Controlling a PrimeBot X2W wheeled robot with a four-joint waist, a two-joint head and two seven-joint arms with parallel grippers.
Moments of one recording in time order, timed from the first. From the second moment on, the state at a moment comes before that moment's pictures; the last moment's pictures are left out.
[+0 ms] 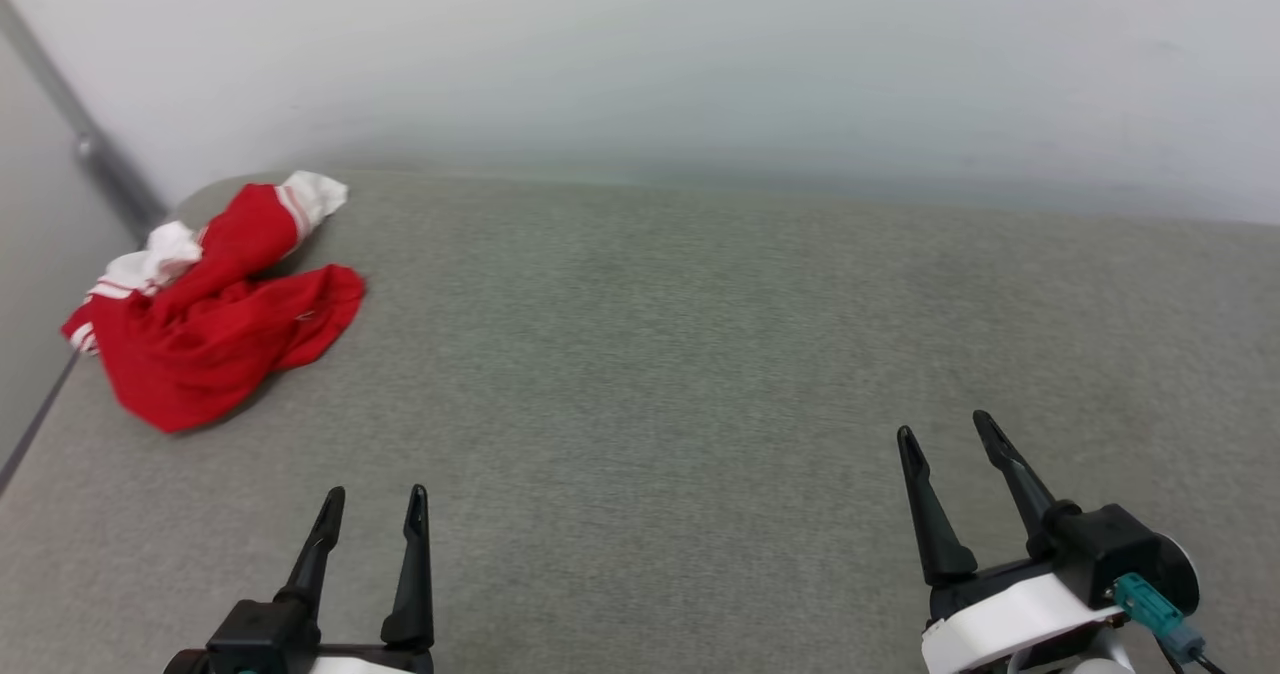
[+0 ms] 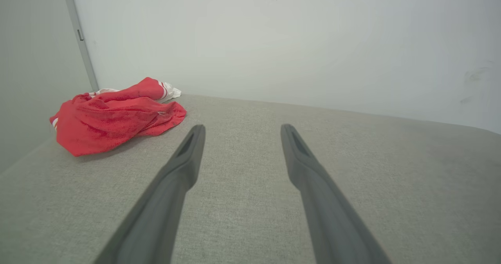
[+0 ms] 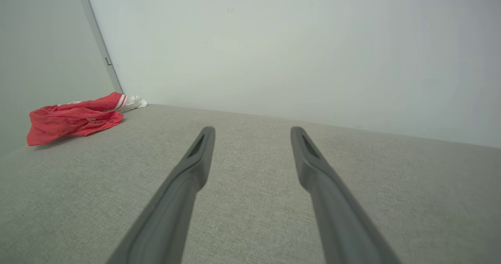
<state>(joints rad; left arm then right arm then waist) 0.13 0.05 -0.01 0.00 -0.15 -0.08 -0.26 -0.03 -0.05 0.11 0.15 0.11 0.13 -0.26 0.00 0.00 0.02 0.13</state>
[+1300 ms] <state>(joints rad) 0.18 0.05 0.01 -0.04 -0.15 -0.08 -0.26 -0.02 -0.05 0.20 0.17 0.12 0.13 -0.26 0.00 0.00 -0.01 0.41</state>
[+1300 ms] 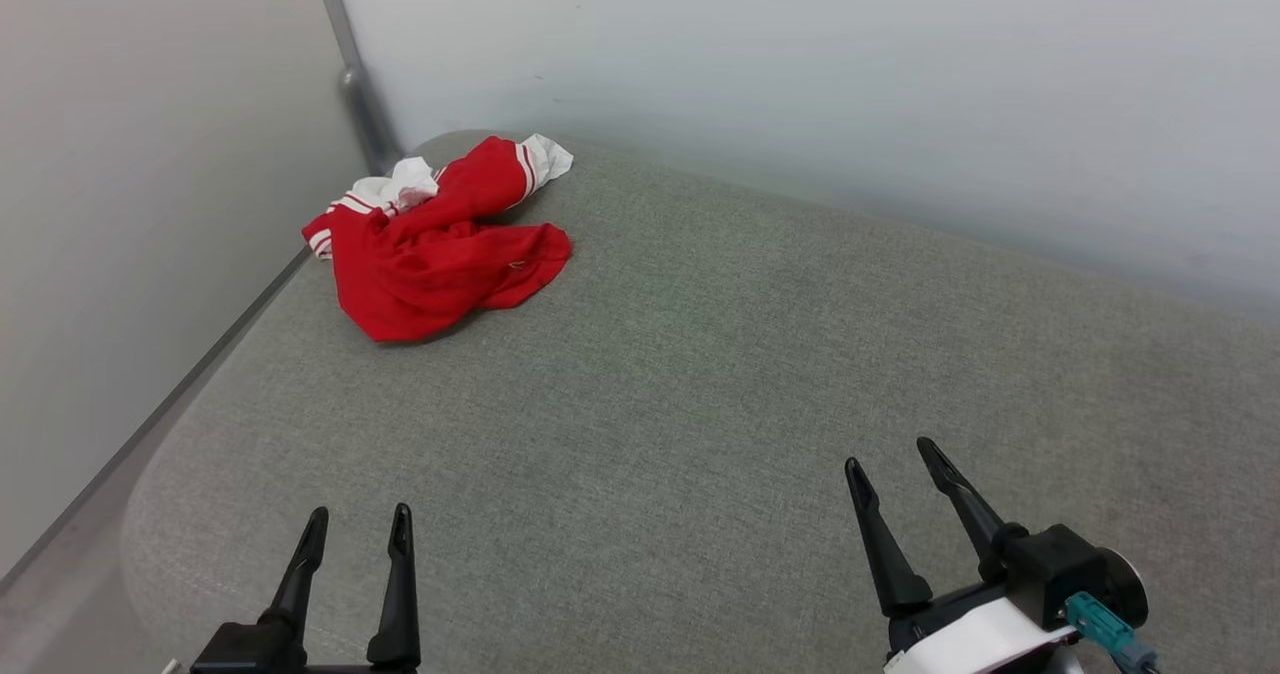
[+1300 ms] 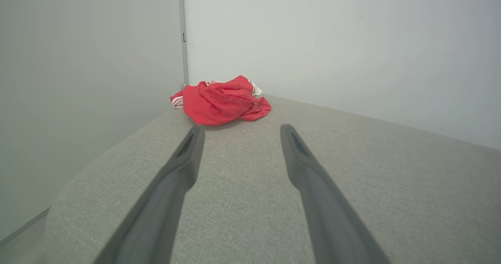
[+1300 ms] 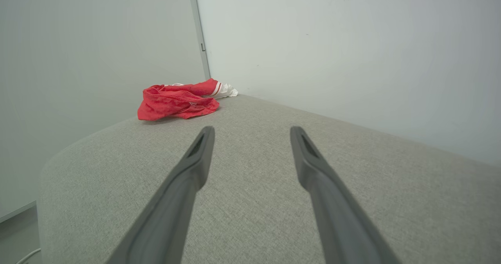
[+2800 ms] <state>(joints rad) -0.83 0.81 -0.20 0.47 -0.94 -0.13 0.59 -0.20 -0.08 0.13 -0.05 -0.05 0.13 -0.27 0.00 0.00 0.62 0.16</state>
